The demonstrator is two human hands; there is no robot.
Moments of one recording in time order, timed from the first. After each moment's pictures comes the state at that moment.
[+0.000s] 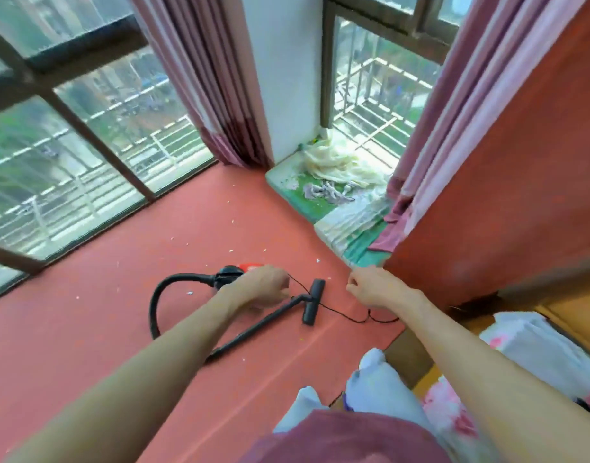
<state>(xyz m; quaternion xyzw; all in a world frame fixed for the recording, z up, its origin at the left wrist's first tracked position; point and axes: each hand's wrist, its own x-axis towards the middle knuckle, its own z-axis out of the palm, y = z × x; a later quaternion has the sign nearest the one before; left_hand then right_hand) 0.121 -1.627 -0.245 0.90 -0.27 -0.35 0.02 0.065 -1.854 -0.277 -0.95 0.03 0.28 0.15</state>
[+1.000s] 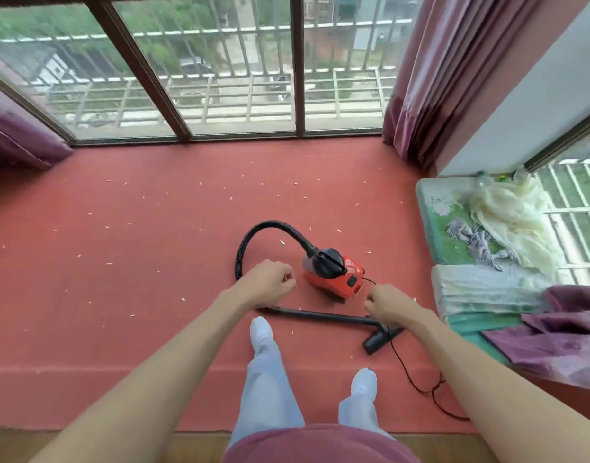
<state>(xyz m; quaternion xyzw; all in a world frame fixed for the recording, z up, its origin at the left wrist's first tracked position) 0.146 -1.327 -0.281 0.91 0.12 -0.29 0.28 0.231 -1.571 -0.335 -0.89 -0.19 0.40 0.06</state>
